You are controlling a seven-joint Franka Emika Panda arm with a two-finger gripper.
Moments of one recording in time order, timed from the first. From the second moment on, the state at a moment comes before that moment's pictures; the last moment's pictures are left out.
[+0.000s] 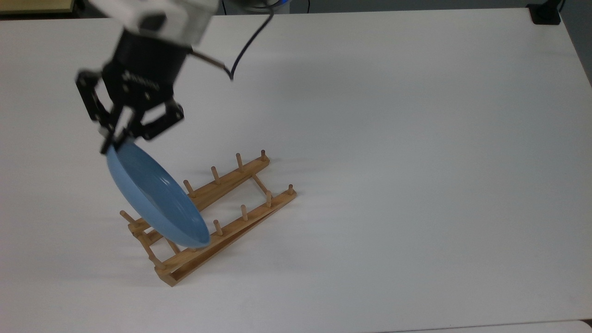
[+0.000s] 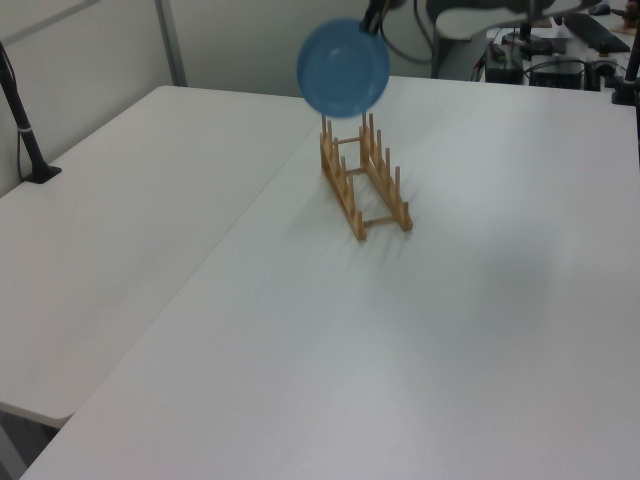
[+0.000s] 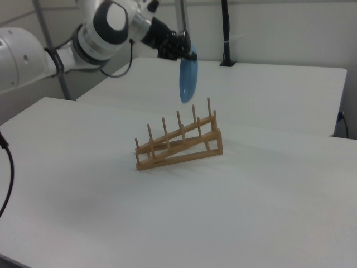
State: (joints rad) arm 0.09 0.37 -0.17 -1.32 -0.58 2.34 0.08
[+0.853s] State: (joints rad) arm -0.03 0.24 -0.20 -1.44 0.27 1.74 -0.10
